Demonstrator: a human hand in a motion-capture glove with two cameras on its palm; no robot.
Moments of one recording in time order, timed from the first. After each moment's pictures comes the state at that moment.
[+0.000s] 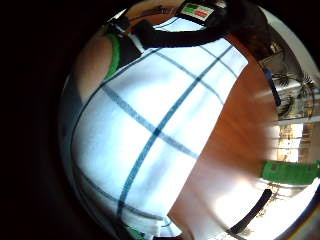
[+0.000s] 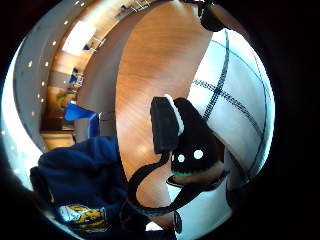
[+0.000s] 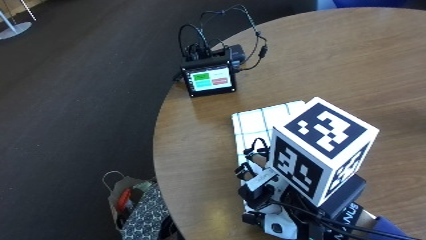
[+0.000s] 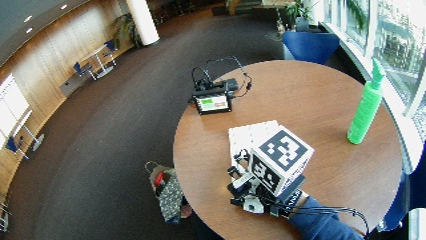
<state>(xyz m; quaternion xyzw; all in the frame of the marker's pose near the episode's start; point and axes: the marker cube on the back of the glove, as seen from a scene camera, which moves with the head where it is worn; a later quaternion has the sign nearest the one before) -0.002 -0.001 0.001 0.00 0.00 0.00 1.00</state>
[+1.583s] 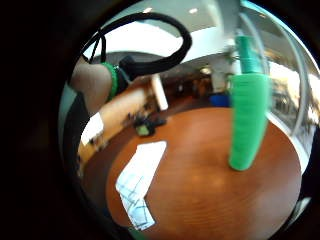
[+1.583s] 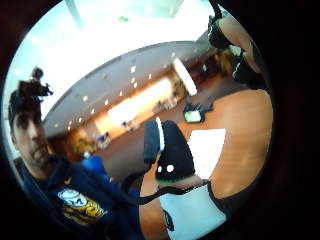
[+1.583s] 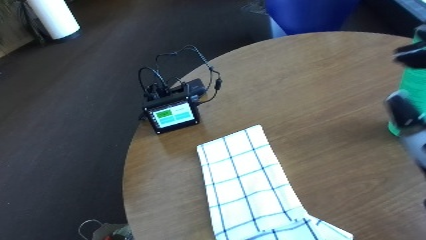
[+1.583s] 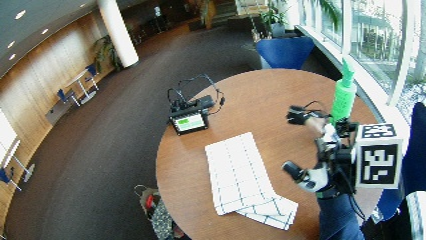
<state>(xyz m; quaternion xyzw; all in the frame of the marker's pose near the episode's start) 0.065 0.070 -0.129 0.44 -0.15 0.05 0.88</state>
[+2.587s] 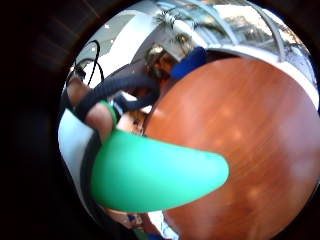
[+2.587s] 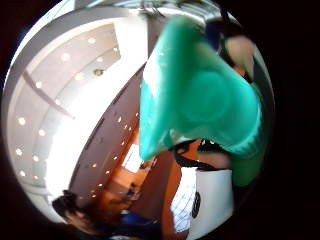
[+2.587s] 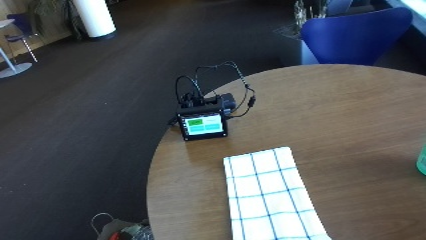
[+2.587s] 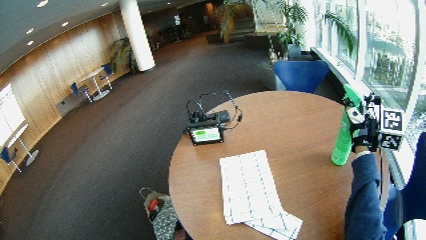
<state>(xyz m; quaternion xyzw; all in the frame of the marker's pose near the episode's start) 0.309 0.105 -0.069 0.39 -0.33 0.45 0.73</state>
